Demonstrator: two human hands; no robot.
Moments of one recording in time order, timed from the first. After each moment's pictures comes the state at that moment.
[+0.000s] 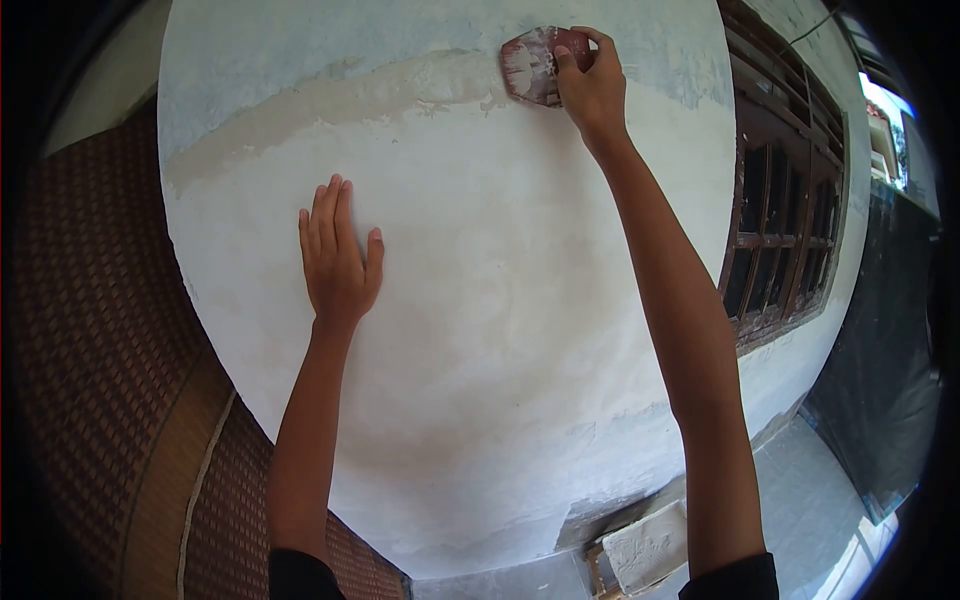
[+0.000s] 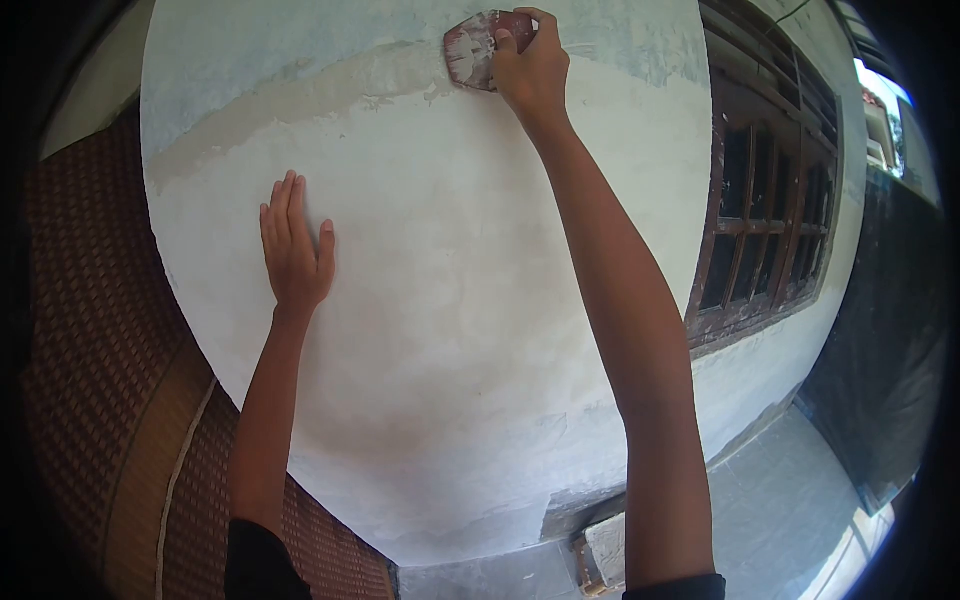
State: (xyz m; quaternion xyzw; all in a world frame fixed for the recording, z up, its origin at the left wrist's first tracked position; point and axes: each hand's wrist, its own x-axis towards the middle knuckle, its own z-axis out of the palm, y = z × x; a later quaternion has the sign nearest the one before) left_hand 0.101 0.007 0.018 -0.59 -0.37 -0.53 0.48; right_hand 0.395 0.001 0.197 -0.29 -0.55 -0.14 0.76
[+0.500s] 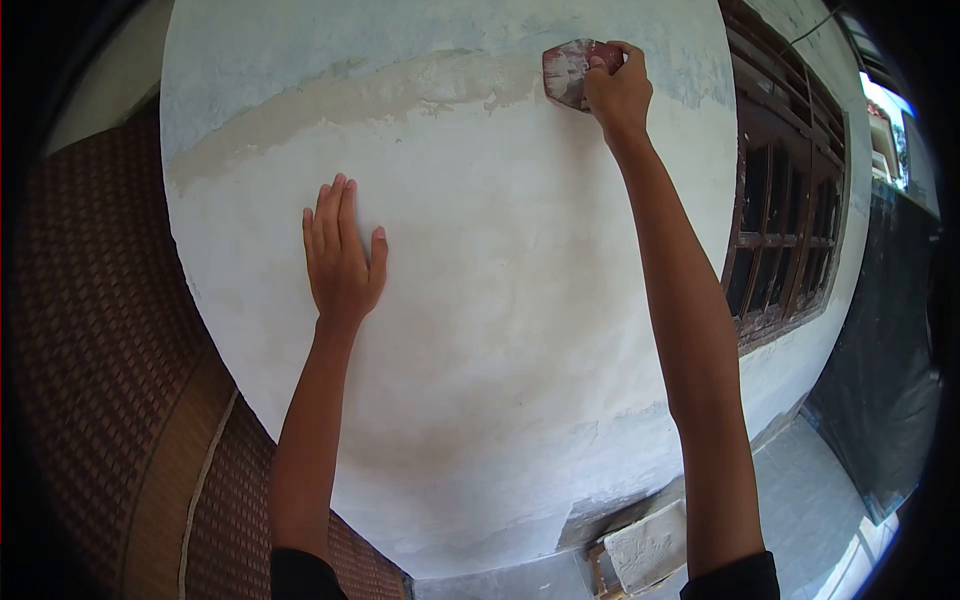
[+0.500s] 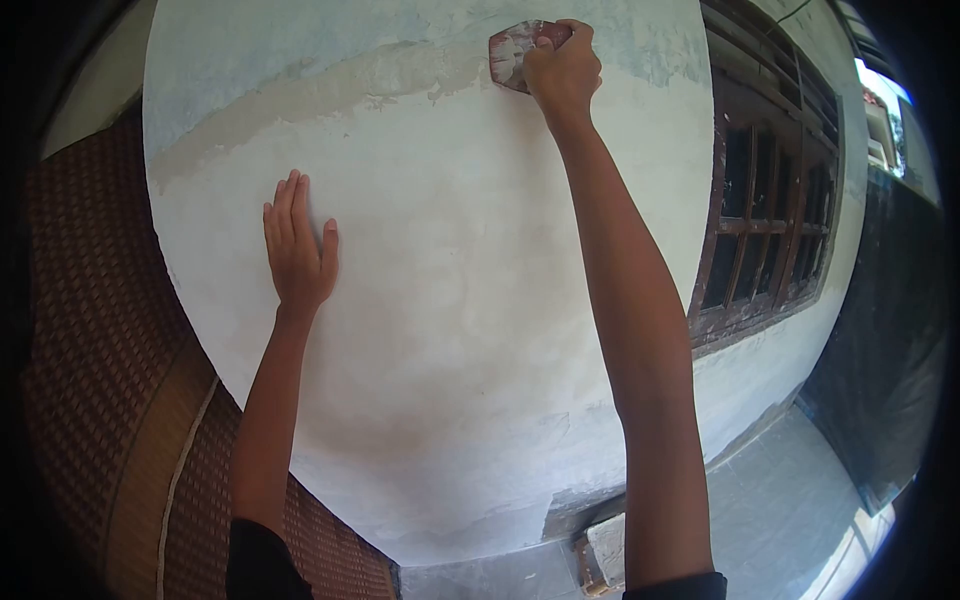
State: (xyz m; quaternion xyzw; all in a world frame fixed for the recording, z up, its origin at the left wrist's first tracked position) left_hand 0.099 0.010 0.018 -0.61 -0.37 -0.53 0.46; right_hand 0.421 0.011 0.202 -0.35 -0.51 -0.11 0.78
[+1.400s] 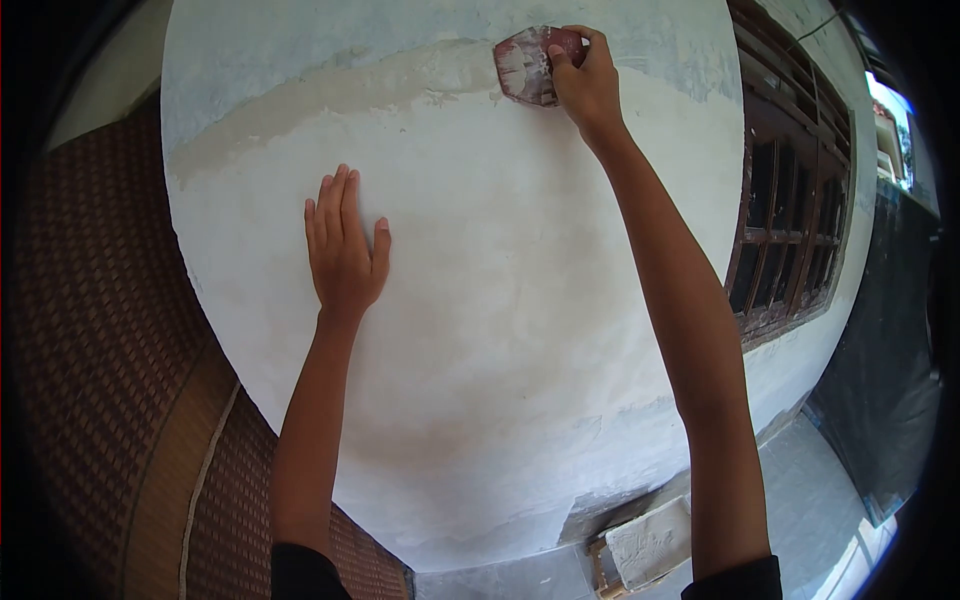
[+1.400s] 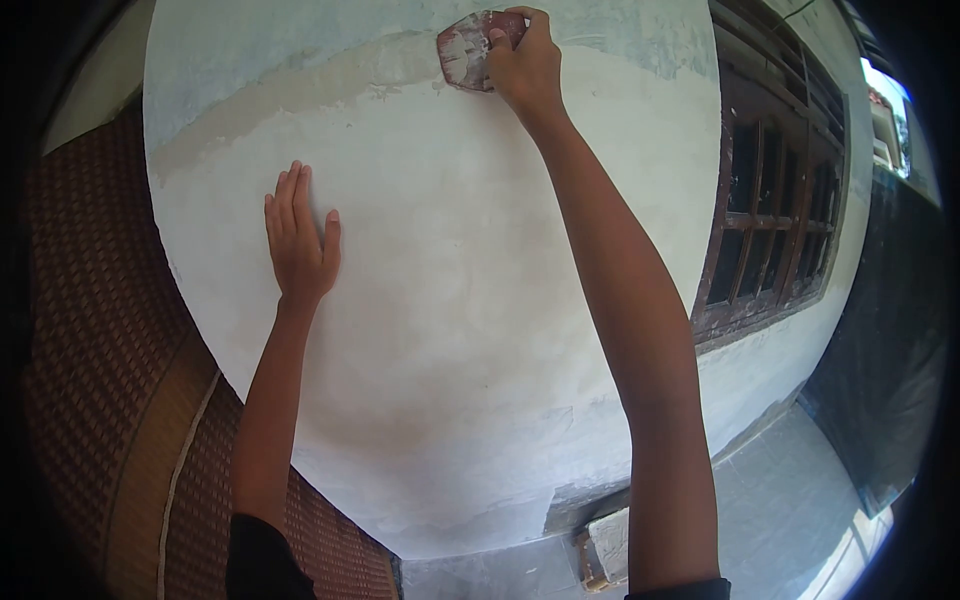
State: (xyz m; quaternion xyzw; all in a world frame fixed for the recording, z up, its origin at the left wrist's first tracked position) left_hand 0.101 0.007 0.019 -0.59 -0.36 -0.54 0.48; right_hand 0.387 0.010 0.192 -0.30 -0.60 -0.11 0.74
